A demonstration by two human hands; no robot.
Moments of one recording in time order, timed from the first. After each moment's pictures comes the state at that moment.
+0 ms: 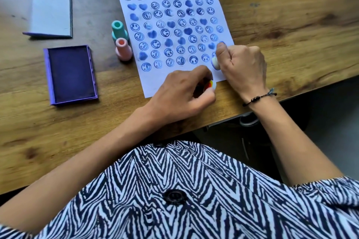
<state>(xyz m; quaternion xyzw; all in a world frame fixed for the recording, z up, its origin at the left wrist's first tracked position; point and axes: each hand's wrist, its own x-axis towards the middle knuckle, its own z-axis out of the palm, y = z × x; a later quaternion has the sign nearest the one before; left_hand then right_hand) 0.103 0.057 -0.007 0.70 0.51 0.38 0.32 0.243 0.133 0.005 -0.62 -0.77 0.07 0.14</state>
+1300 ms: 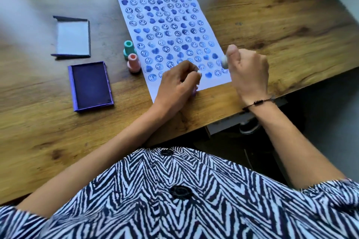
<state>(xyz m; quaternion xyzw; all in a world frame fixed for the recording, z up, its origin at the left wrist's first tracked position) 0.098 0.059 -0.002 0.48 0.52 0.51 0.49 0.243 0.109 0.031 -0.63 -0.72 0.05 0.28</state>
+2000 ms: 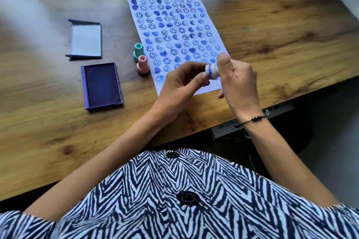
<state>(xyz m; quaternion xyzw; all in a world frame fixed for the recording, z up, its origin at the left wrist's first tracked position) 0.089 0.051 -0.003 0.46 0.42 0.56 0.54 0.206 0.076 0.040 -0.61 -0.68 0.22 0.35</state>
